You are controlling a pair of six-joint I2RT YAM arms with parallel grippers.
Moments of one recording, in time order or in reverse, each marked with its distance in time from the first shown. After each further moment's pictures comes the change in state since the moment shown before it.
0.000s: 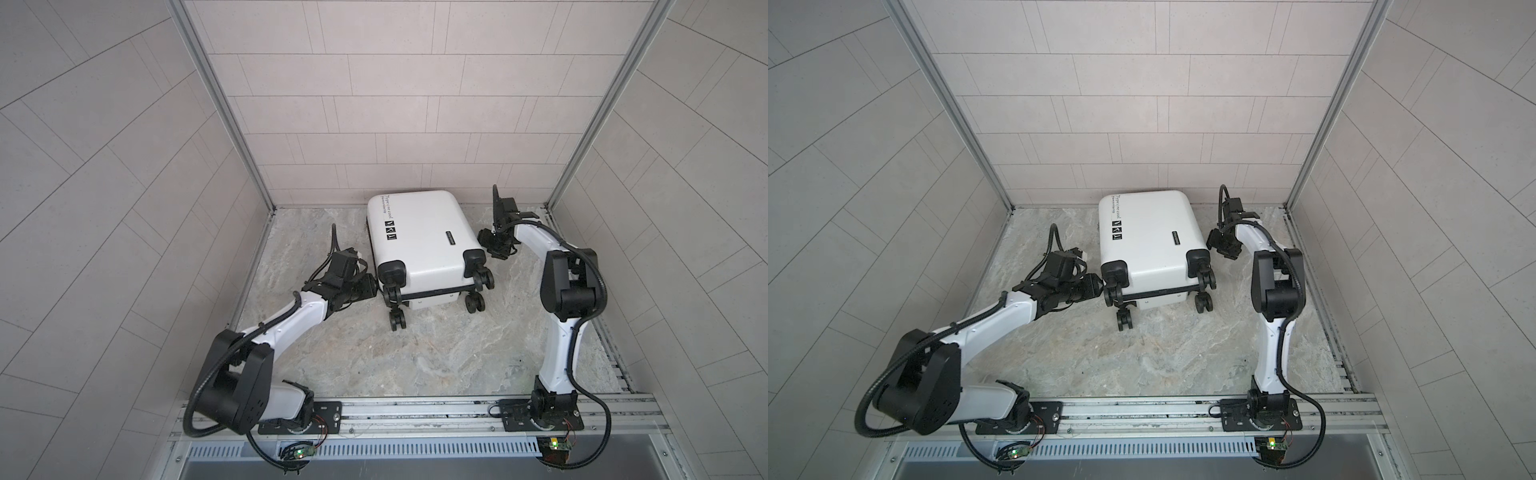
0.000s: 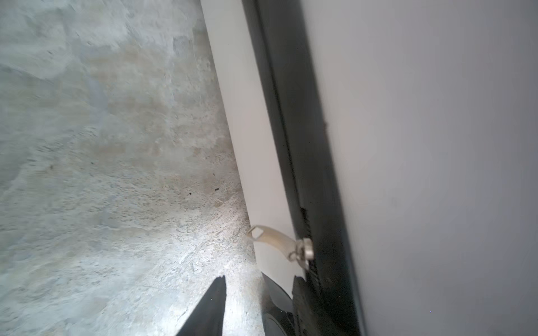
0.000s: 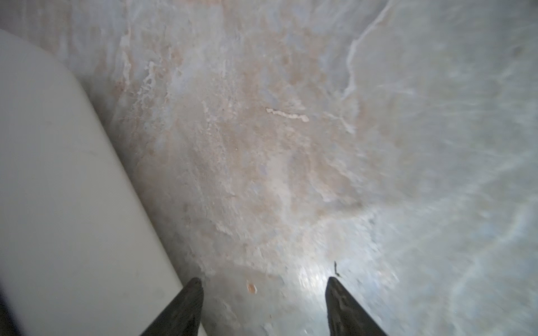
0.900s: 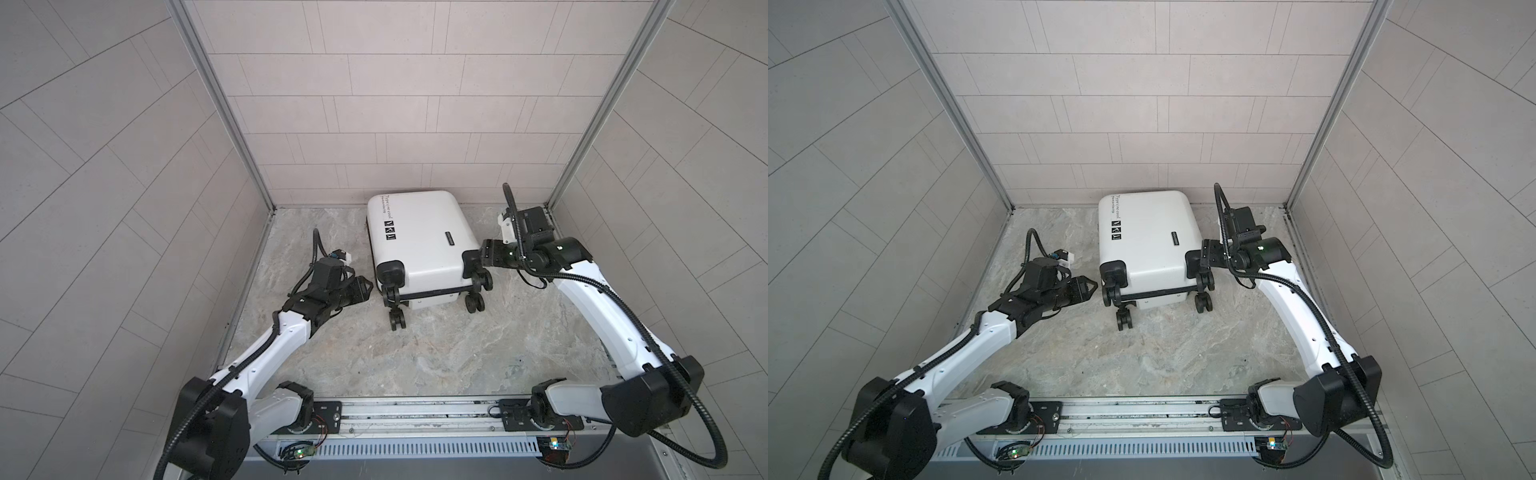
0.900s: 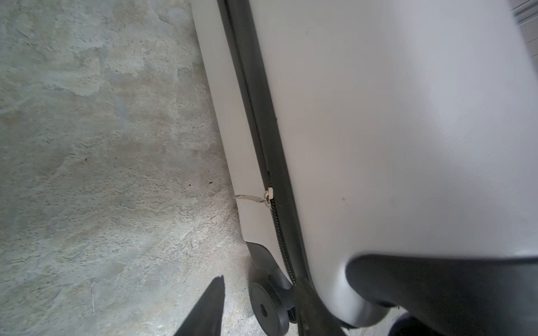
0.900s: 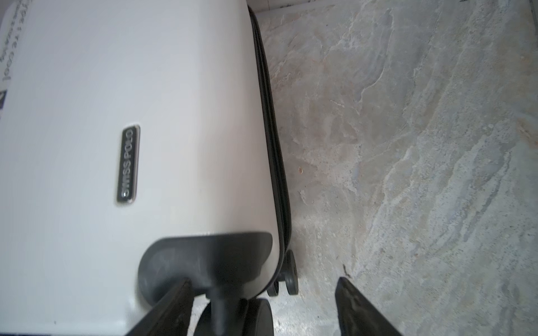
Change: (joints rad) left arm 0.031 -0.217 -0.087 -0.017 0.043 -0.021; right arm 0.242 -0.767 -0.354 -0.112 0.113 -0.121
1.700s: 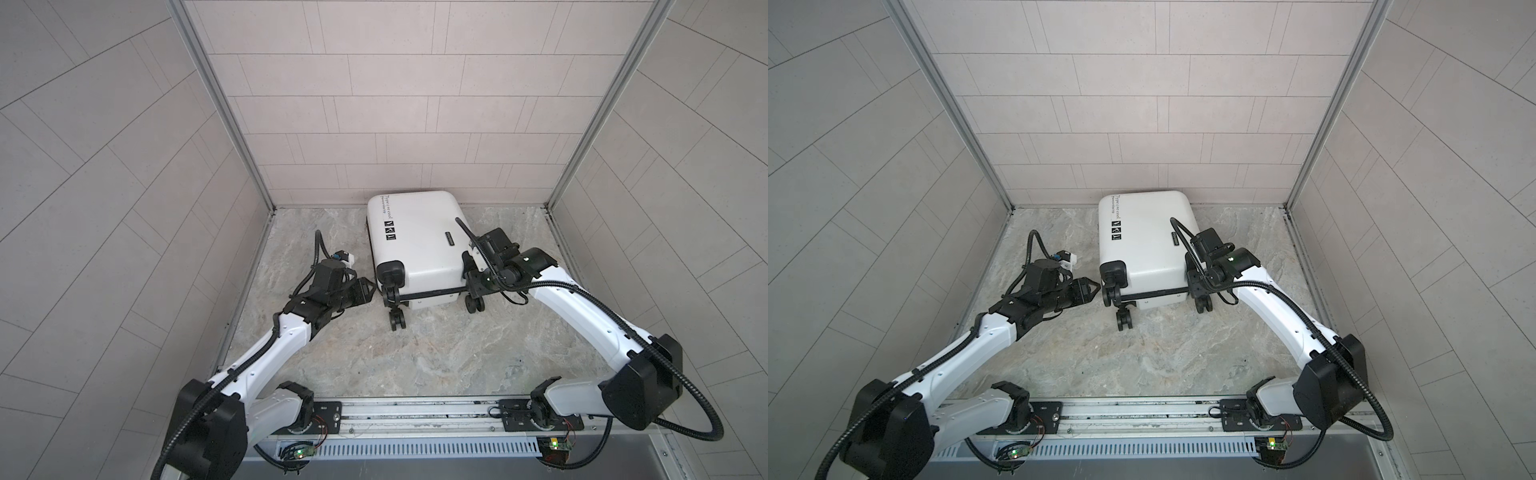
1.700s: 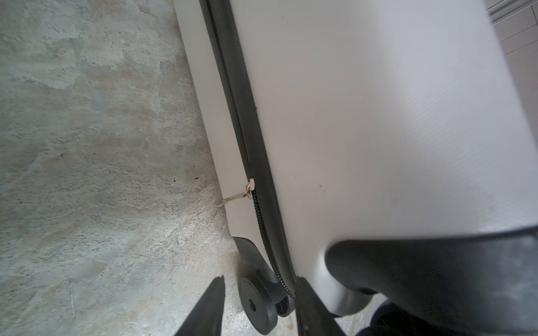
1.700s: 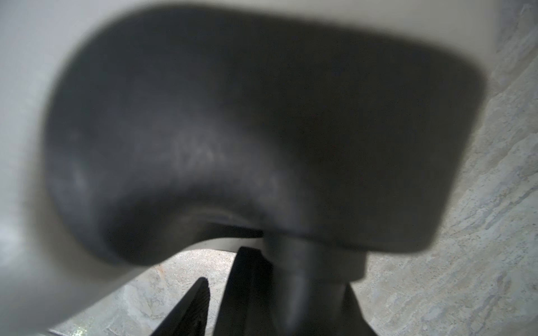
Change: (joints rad) left arm -0.031 -0.002 -0.012 0.017 0.011 -0.016; right arm 0.186 0.076 -0.092 -0.061 0.091 -0.122
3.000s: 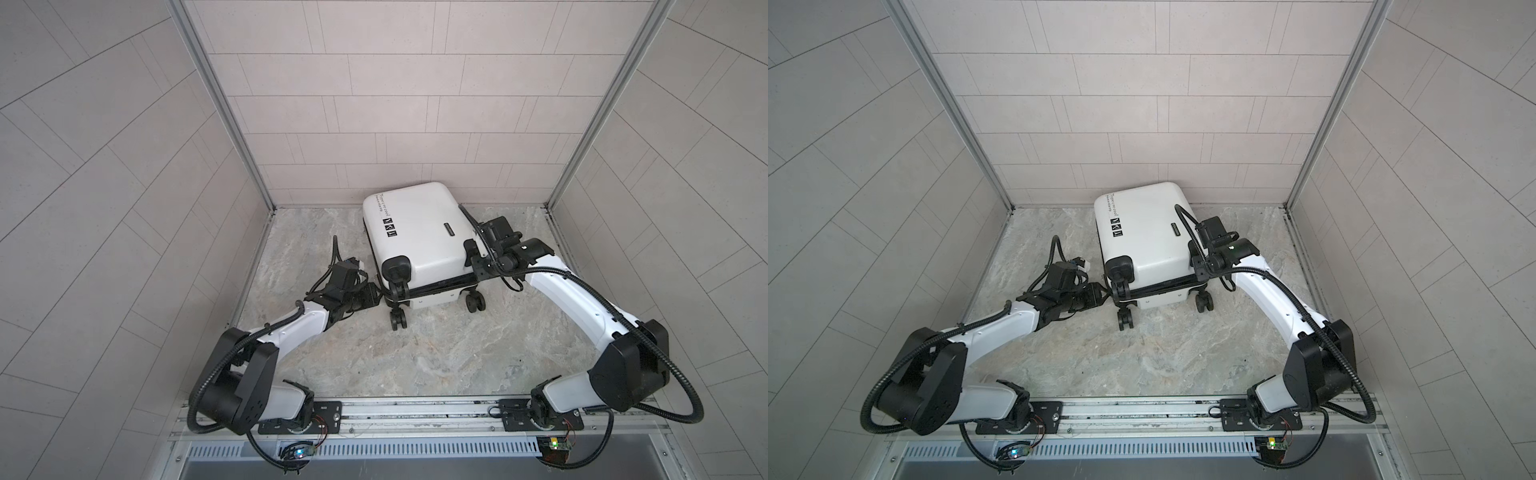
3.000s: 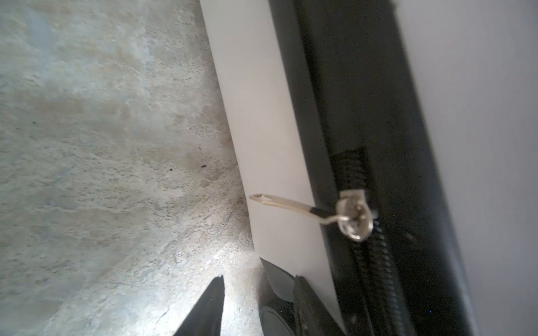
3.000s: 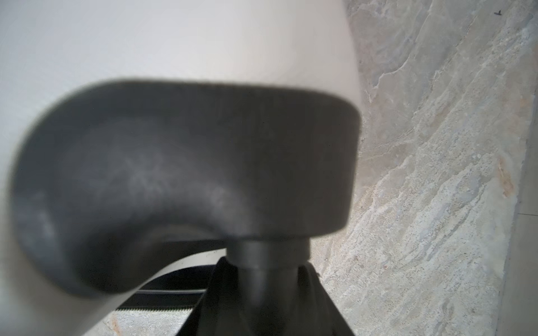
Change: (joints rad) left arm -0.041 0.264 -0.026 0.186 0.007 -0.016; right arm -0.099 0.084 0.046 0.109 0.065 -0.069
